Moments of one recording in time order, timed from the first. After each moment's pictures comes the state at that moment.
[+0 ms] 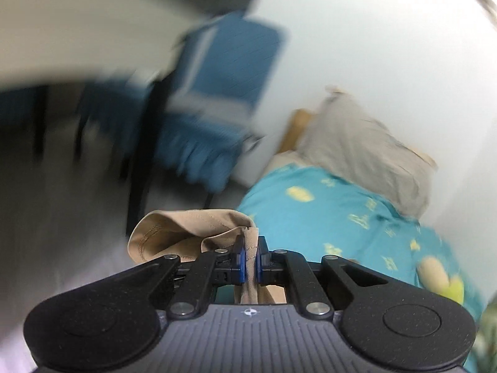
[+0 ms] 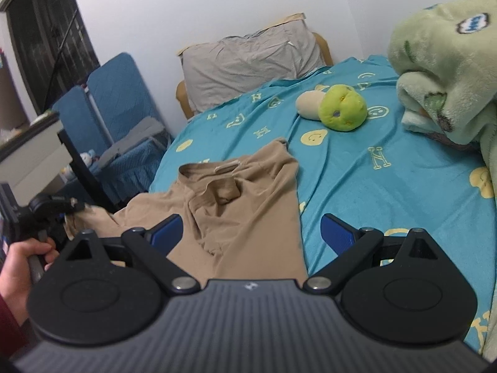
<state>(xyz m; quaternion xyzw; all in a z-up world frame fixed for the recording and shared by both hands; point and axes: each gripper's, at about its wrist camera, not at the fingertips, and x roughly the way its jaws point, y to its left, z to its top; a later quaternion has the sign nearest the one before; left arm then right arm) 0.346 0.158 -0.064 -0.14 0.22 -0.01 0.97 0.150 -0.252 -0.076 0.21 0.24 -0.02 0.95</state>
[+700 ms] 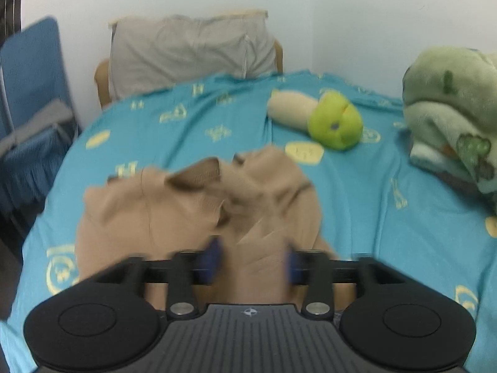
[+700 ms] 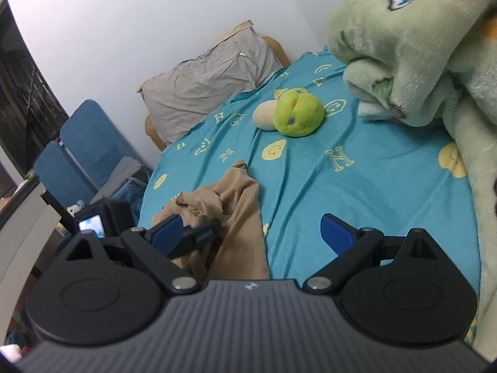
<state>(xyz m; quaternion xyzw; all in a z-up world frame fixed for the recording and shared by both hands) 0.354 -0.097 -0.147 0.11 0.32 -0.22 0.91 0.151 -0.312 -0.078 0.30 0.23 -0.06 0.92</state>
